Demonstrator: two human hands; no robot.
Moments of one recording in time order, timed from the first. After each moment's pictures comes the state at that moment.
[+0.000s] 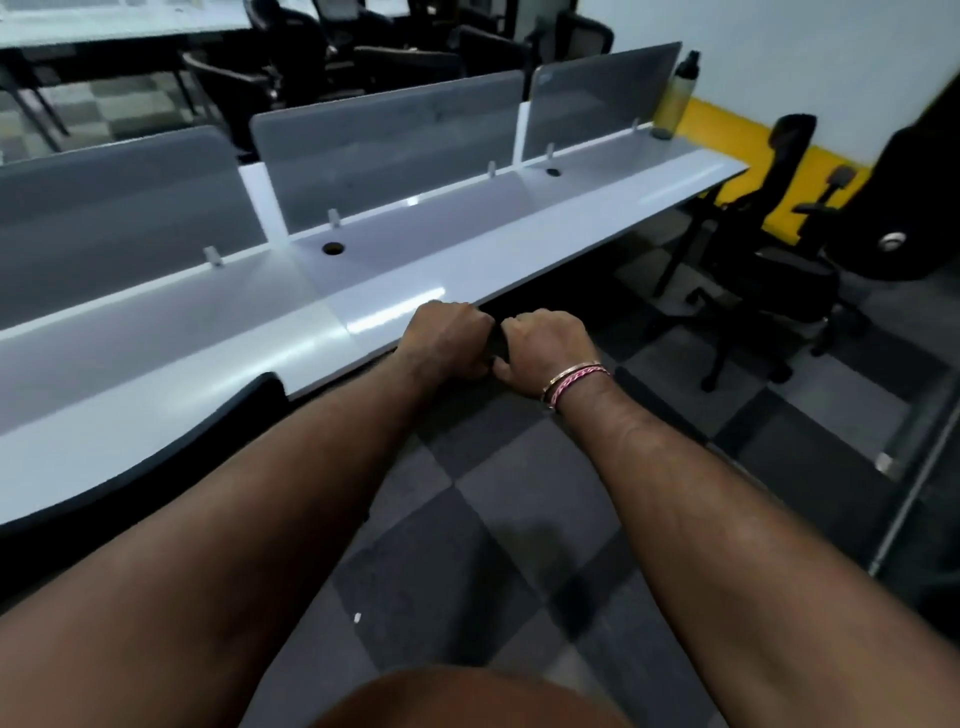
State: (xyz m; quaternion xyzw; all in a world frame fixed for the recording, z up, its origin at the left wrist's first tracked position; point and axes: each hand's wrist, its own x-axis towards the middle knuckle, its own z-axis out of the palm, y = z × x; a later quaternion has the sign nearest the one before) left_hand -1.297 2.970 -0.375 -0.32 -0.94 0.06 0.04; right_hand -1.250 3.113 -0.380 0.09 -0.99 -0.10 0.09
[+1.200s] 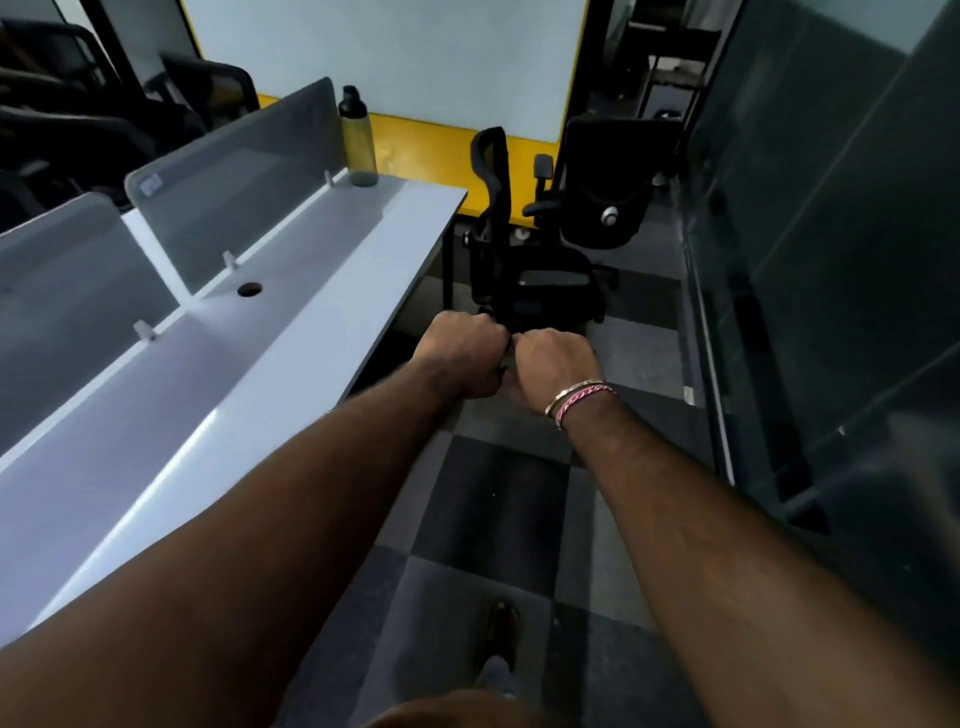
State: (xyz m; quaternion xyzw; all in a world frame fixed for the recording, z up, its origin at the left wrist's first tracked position) left_hand -1.614 3.506 -0.350 -0.61 -0.78 0.08 0.11; right_hand -1.499 3.584 -0.364 -0.26 -0.96 -0.13 0.06
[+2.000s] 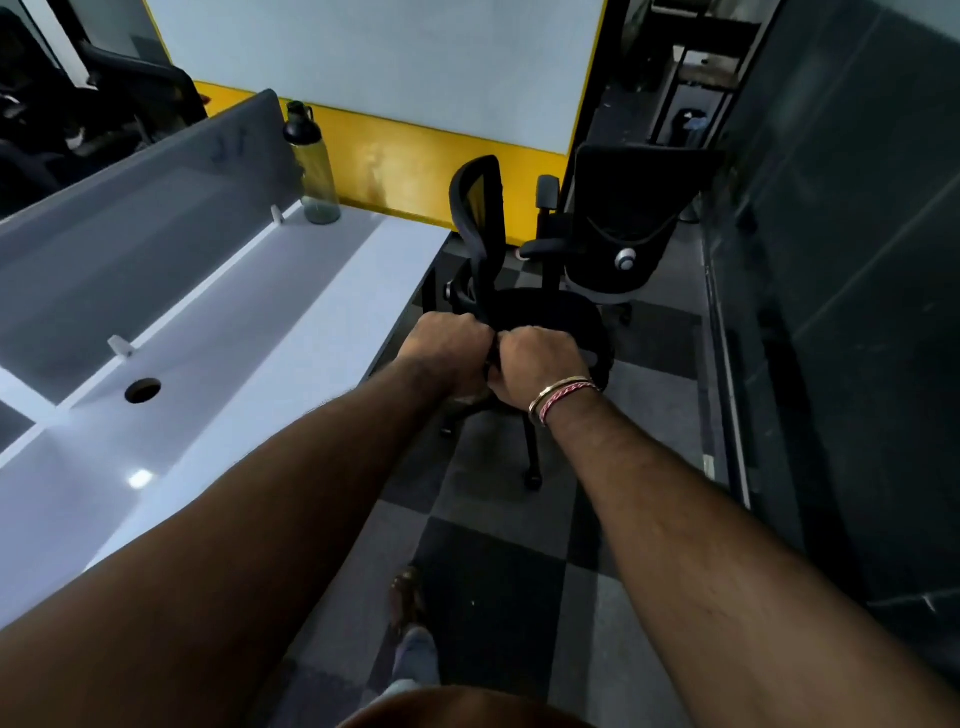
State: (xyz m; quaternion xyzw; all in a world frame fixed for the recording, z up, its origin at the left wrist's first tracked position) left_hand -1.829 3.844 -0.359 -0.59 -0.80 0.08 0.05; right_hand -1.726 3.929 -0.386 -0.25 -0.96 -0.10 0.08
